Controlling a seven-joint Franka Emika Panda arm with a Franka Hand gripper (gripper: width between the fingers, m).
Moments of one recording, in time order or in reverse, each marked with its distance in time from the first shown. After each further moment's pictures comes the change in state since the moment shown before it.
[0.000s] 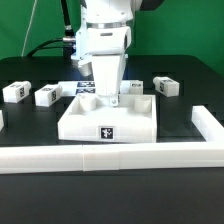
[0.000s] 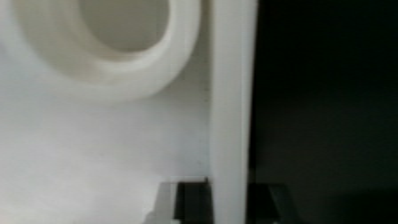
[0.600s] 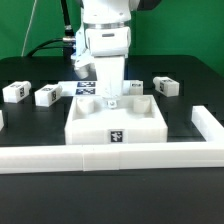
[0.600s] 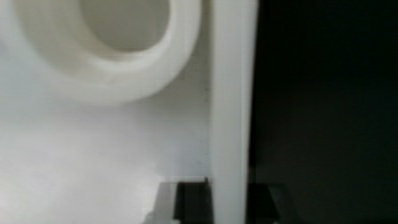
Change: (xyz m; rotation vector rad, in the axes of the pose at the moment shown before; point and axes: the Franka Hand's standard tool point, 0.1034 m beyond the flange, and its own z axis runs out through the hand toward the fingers) arm -0.003 0.021 -0.001 0.002 -0.012 -0.211
